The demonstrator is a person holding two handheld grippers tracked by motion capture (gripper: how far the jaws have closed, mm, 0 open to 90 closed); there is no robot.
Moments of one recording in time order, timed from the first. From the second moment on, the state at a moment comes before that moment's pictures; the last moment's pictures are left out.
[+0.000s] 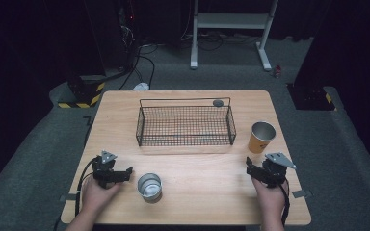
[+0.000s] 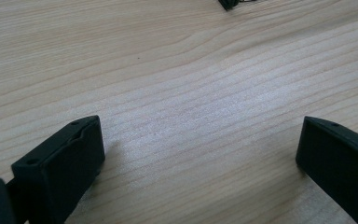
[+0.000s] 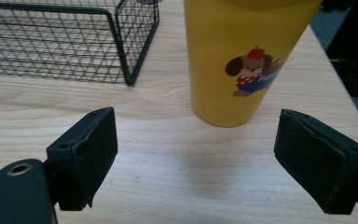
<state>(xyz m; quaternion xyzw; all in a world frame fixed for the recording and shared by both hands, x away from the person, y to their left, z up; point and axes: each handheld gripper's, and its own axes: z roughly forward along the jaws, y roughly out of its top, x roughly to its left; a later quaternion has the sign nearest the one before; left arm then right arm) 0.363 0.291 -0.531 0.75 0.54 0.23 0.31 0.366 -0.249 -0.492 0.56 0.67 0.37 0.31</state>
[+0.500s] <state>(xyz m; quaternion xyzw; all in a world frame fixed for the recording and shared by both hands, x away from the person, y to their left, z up) 0.364 0.290 -0.531 0.75 0.54 0.23 0.31 0.393 -0.260 -0.485 0.56 0.66 0.38 0.33</state>
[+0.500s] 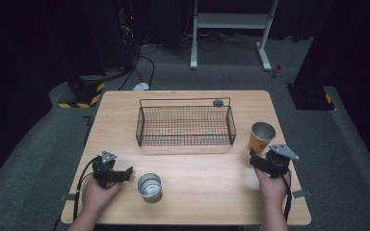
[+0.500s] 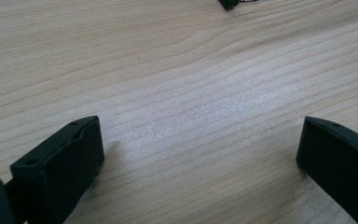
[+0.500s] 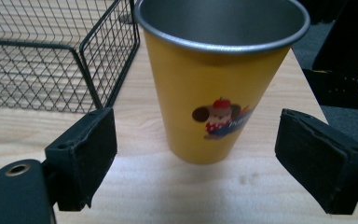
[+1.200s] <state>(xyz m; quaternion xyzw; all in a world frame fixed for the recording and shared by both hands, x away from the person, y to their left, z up) 0.364 0.290 -0.531 0.74 0.55 0.23 0.31 0.427 -0.264 -0.484 0.57 0.65 0.39 0.33</state>
